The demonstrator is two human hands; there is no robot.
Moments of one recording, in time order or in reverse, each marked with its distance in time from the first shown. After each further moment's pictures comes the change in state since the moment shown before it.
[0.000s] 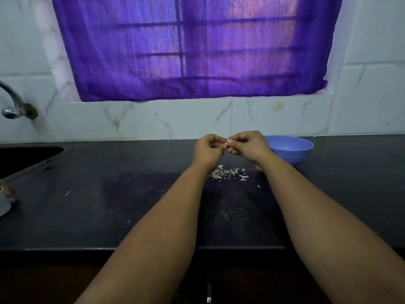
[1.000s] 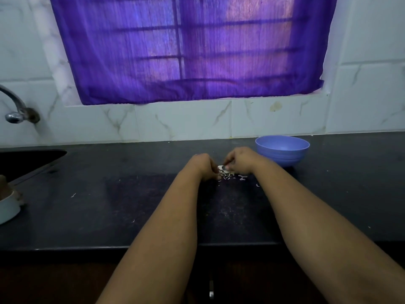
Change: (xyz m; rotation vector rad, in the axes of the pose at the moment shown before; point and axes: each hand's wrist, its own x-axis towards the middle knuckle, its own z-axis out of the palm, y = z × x) left_hand -0.005 -0.001 -0.029 1.016 -0.407 -0.052; right_hand -0.012 -0.002 0.005 -1.003 -0.335 -0.080
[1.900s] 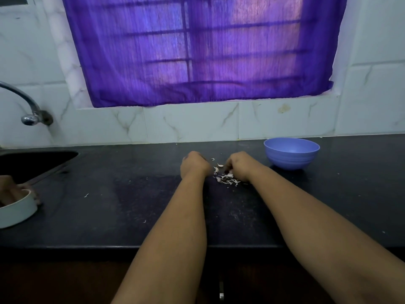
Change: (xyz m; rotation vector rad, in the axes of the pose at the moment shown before) left_hand 0.002 -0.021 0.001 -0.337 0.353 -0.377; right_hand 0.019 -0.011 0.025 -0.069 -0.015 -0.028
